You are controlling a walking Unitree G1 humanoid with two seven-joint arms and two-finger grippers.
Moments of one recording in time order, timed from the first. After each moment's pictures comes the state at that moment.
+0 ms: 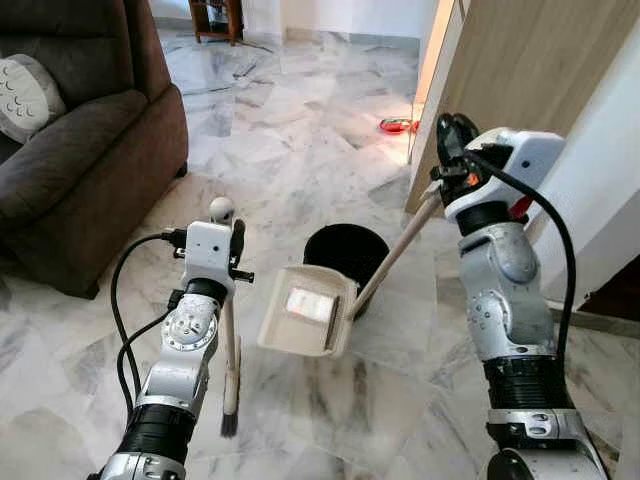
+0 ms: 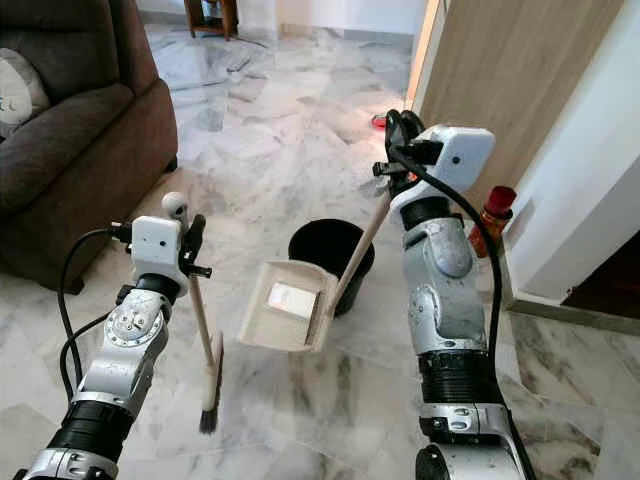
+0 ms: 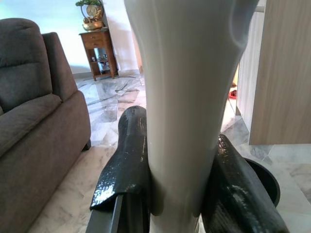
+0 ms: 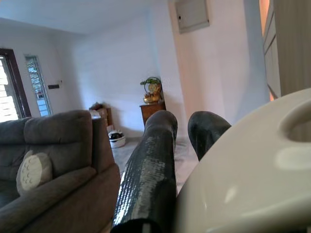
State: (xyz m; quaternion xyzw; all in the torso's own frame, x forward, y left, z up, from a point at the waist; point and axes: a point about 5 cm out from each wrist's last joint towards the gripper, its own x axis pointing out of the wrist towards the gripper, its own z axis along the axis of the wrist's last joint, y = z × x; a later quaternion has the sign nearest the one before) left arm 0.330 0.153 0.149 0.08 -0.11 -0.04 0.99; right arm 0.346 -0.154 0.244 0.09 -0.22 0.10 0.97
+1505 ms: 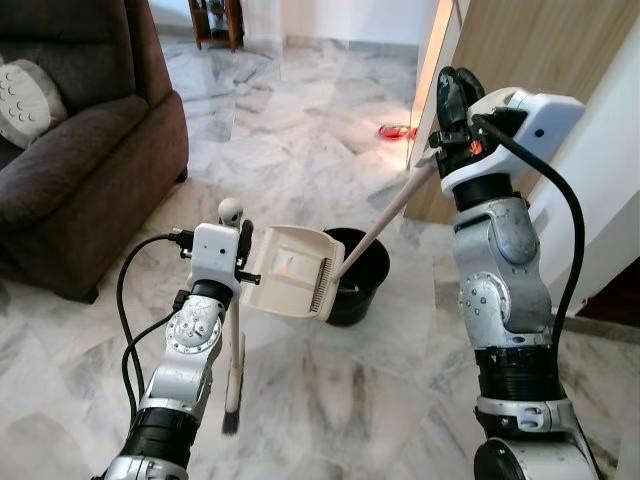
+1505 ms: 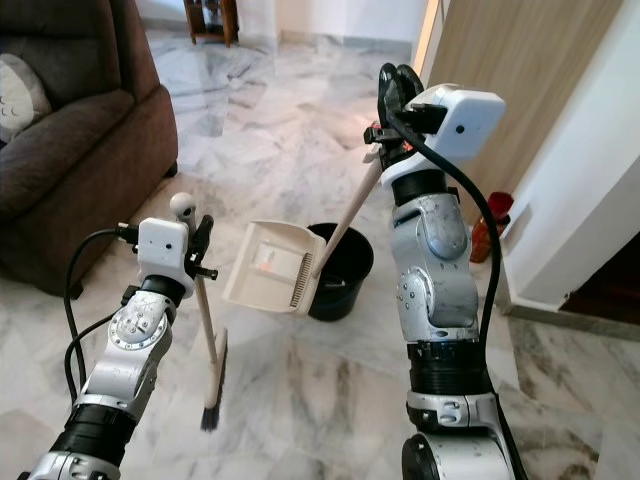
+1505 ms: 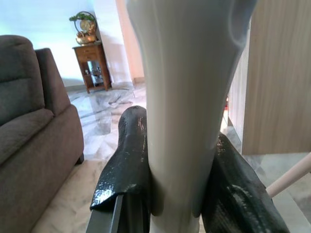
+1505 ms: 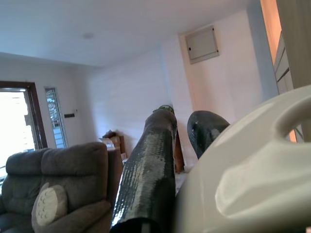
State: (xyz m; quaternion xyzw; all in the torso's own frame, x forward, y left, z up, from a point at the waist) left arm 0.326 0.146 0.149 0.09 -0.12 -0.06 0.99; right arm 0.342 -0.132 0.275 0.12 -0.27 0.12 0.95
